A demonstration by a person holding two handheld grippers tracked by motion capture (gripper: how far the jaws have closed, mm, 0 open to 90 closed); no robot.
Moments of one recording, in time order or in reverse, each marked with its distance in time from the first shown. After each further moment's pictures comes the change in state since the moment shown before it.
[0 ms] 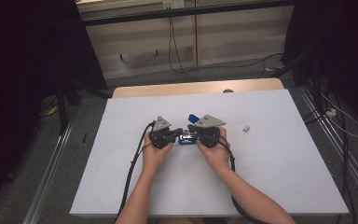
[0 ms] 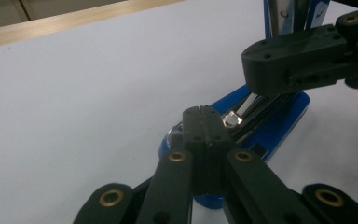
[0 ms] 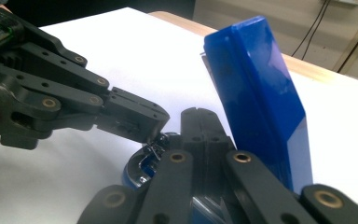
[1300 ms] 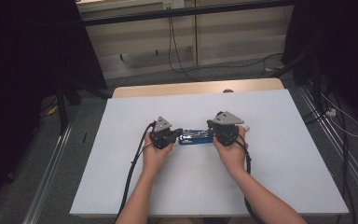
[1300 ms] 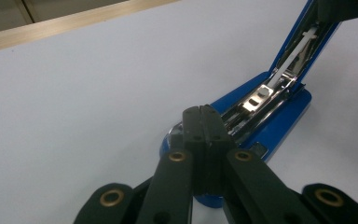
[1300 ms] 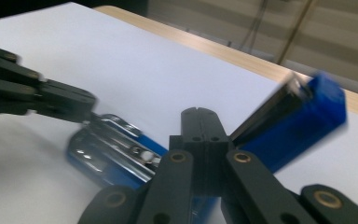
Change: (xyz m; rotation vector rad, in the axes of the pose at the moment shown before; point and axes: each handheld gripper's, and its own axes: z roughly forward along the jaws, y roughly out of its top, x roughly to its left) left arm -0.002 0.000 0.000 0.004 0.015 0.021; right arm -0.028 0.002 -0.045 0.038 -0.177 0.035
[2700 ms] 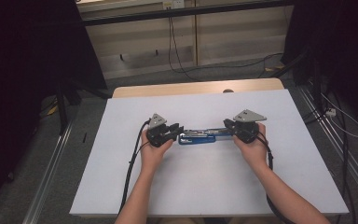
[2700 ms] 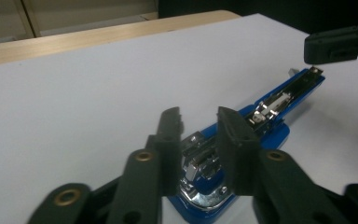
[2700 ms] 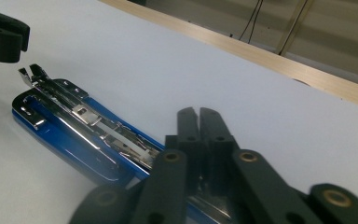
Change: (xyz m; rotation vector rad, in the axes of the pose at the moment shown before) left arm 0.003 0.012 -0.015 -0.083 -0.021 -0.119; right arm -0.059 -0.024 -0.012 0.014 0.046 -0.017
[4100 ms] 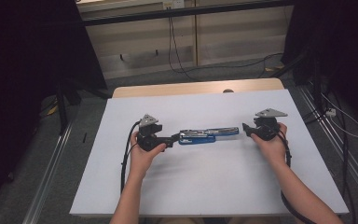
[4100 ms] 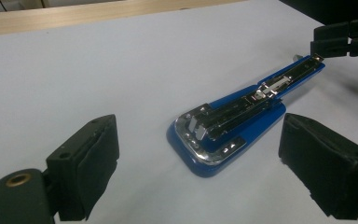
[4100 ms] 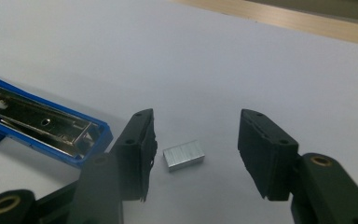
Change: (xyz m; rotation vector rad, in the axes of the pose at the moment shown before) left arm 0.004 0.006 -0.029 0.096 0.028 -0.051; right arm -0.060 -0.033 -0.009 0.144 -0.148 0.160
